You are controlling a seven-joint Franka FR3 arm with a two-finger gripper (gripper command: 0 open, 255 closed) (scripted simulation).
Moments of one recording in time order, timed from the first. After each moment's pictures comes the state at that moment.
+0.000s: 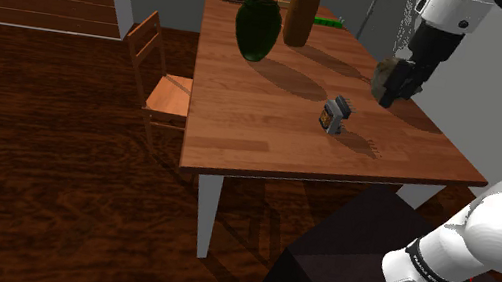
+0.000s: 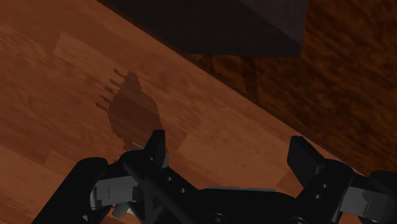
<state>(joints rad) 0.00 -0.79 0.05 -2.41 0.06 1.59 0.03</state>
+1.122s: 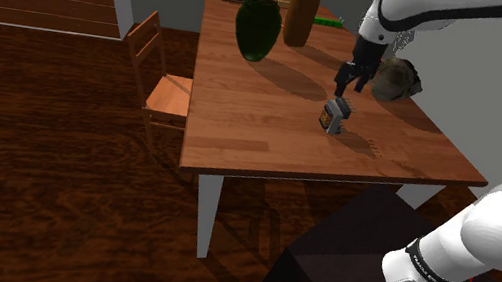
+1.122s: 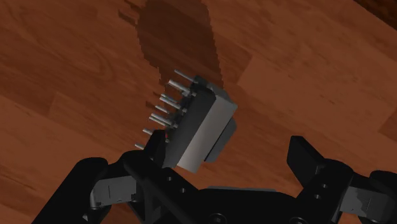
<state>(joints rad) -0.08 -0.28 -0.06 -2.25 0.00 1.93 -0.08</state>
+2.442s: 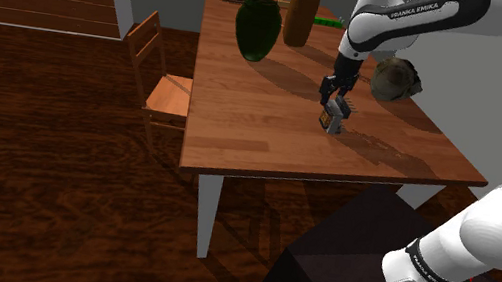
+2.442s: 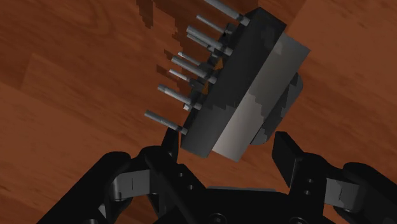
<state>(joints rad) -0.10 -0.03 -0.09 -2.19 0.01 2.10 -0.12</state>
